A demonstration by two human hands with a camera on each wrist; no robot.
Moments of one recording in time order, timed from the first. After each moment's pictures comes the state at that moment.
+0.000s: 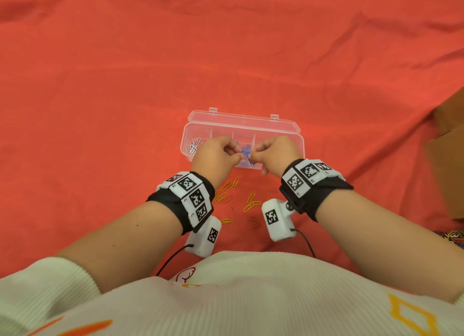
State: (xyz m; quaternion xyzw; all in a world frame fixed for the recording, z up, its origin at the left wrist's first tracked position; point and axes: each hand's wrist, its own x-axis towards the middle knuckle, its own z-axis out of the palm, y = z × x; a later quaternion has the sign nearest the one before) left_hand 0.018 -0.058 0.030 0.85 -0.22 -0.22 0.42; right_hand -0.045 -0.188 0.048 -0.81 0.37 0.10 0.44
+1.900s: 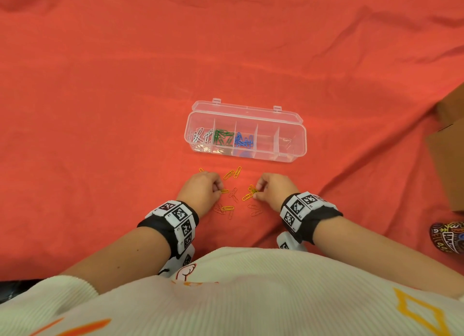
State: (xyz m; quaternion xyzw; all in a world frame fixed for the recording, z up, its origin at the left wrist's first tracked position) left_hand -0.021 0.008 -0.019 0.88 -0.27 -0.30 0.24; right_hand -0.112 -0.163 -0.017 -0.88 0.30 0.22 0.30
